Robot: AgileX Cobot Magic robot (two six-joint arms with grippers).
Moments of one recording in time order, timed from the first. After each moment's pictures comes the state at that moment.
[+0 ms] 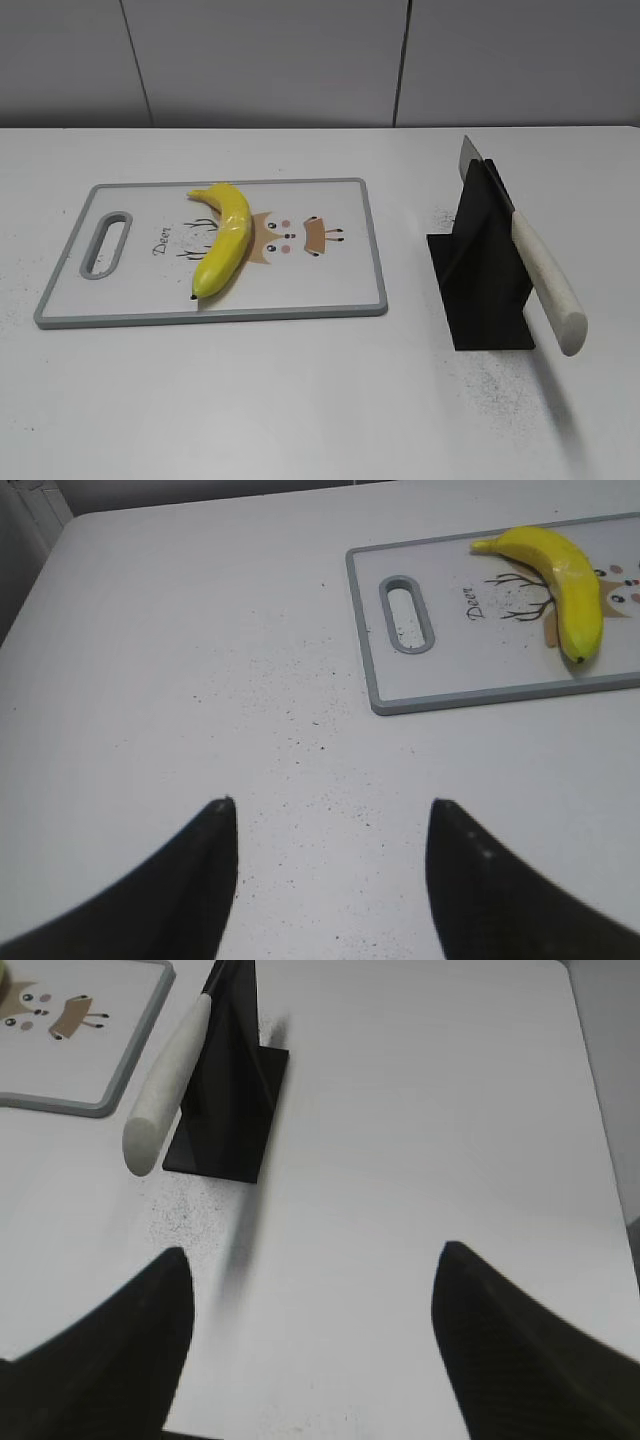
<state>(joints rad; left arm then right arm) -0.03 0.00 -0.47 -0.07 1.09 0.19 0.08 0.13 -0.54 0.06 1.04 -0.11</state>
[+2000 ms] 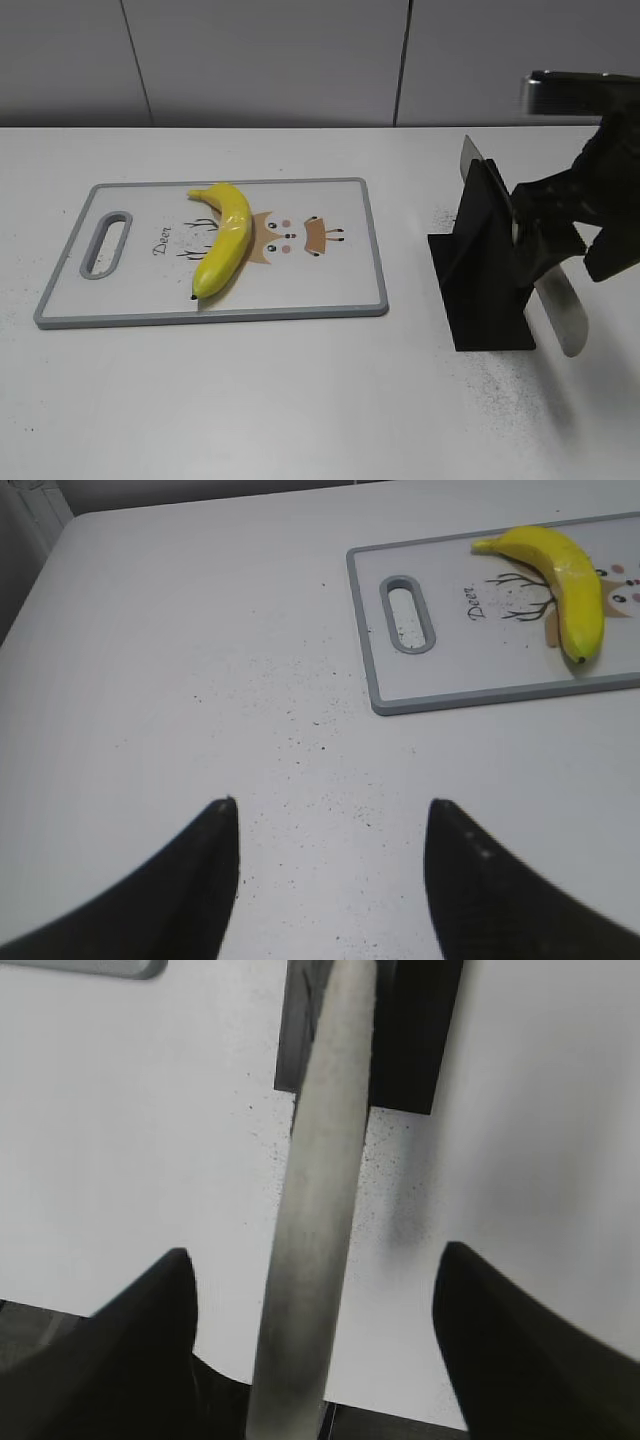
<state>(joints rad) -0.03 0.00 -0.47 -0.07 1.09 0.19 0.35 1.50 -1.05 0.12 1.03 0.17</state>
